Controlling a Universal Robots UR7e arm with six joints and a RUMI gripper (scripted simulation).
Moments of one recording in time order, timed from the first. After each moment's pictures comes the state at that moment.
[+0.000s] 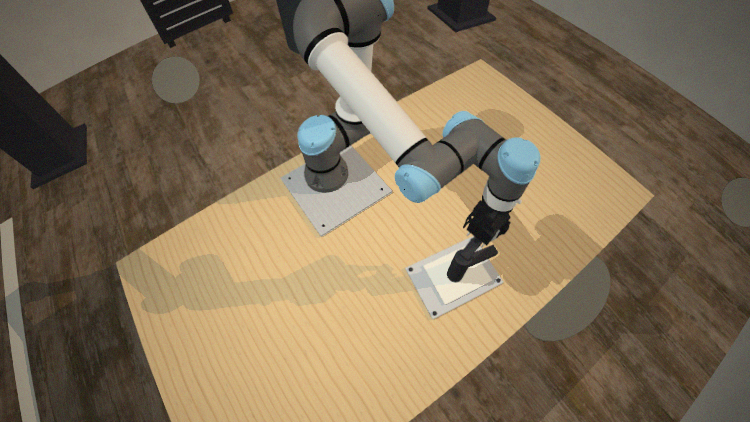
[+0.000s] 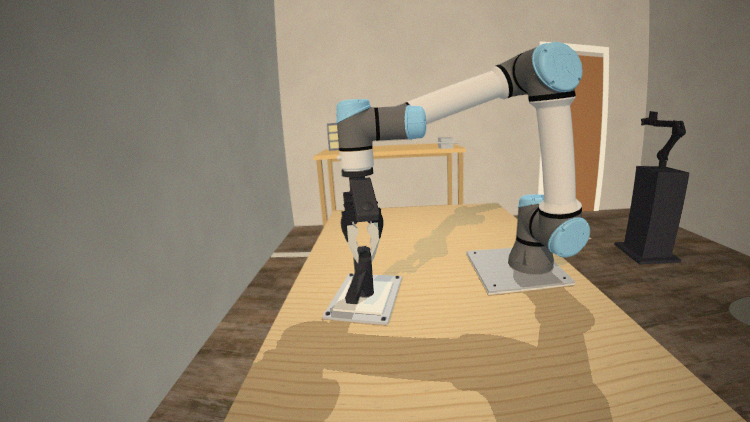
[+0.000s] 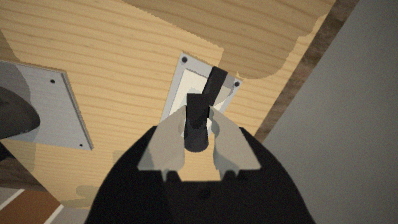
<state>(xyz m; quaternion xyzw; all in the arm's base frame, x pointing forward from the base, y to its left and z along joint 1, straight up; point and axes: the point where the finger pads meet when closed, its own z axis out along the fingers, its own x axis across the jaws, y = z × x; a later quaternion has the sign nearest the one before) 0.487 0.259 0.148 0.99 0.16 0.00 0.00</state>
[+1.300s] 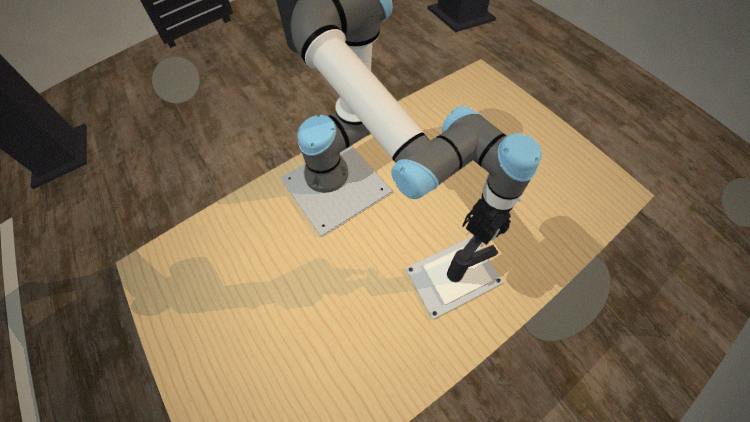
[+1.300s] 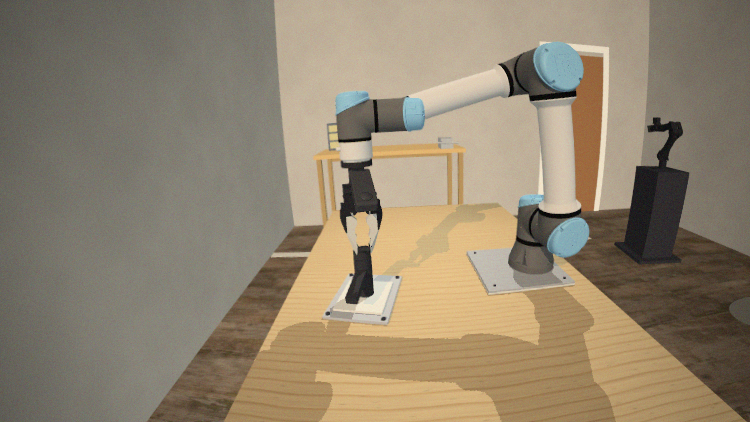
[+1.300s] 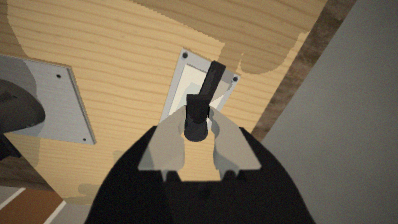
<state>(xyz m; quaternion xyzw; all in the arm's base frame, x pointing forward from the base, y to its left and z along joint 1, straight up) 0.490 0.250 0.166 0.99 0.16 0.00 0.00</state>
